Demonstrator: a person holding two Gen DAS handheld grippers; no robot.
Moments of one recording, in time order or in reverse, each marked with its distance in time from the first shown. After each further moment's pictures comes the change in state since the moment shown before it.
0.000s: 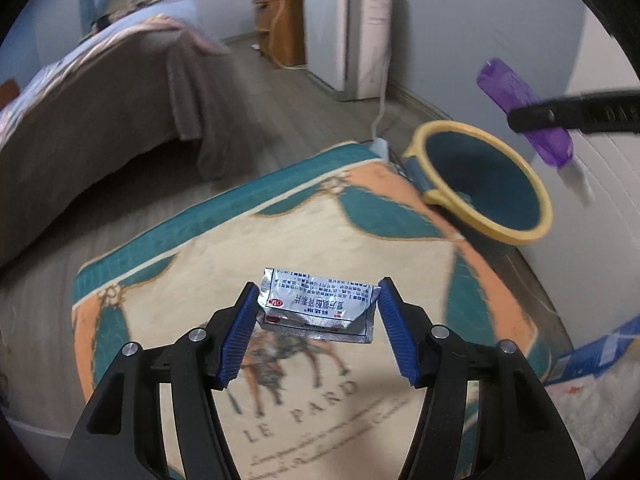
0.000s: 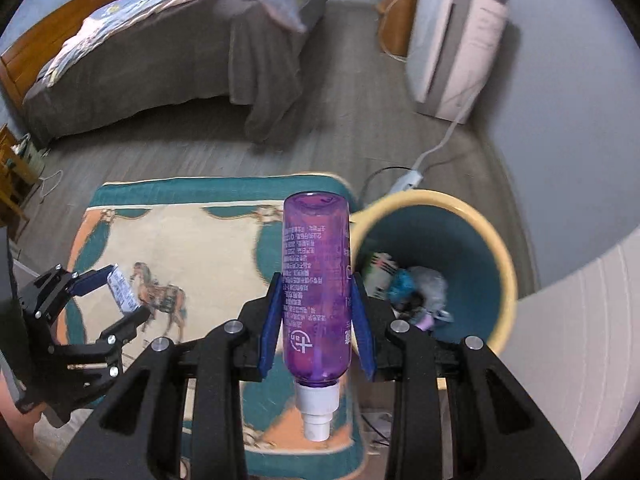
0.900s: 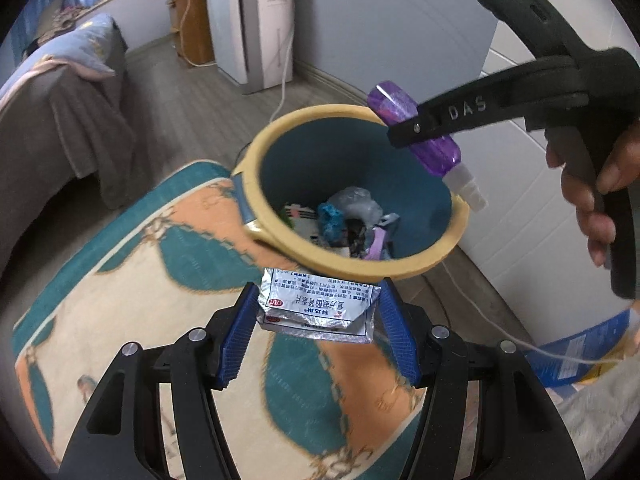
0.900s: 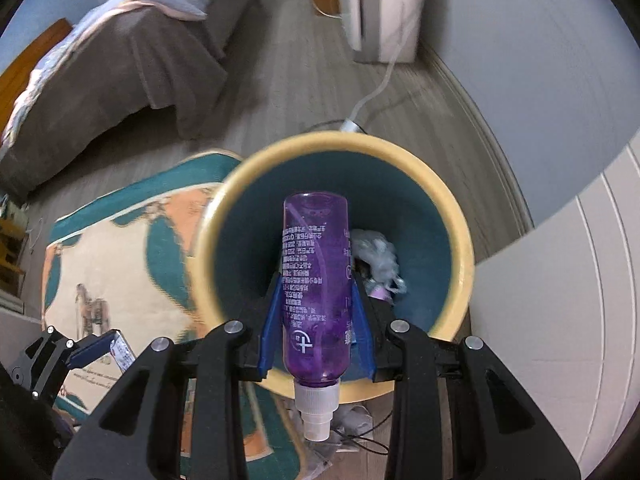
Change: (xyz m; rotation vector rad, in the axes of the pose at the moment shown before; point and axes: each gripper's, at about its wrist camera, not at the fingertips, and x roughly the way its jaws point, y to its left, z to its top) left arm 0.055 -0.148 0.051 0.131 0.069 -0.176; right arm 0.065 -0.144 -0.028 0.237 0.094 0.017
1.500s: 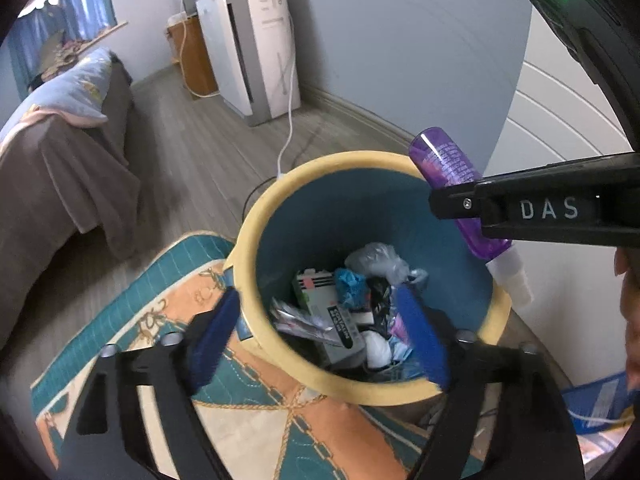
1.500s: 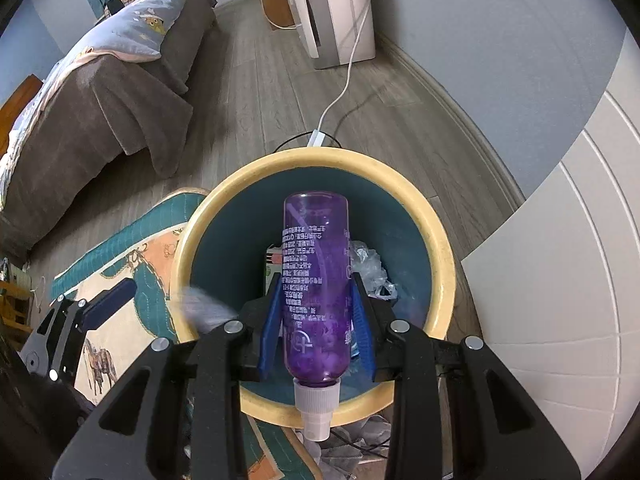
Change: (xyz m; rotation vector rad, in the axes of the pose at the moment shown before) left arm 0.051 -0.008 0.065 0.059 -0.078 0.106; right arm 0.002 -0.028 0.007 0.171 -0.049 0.010
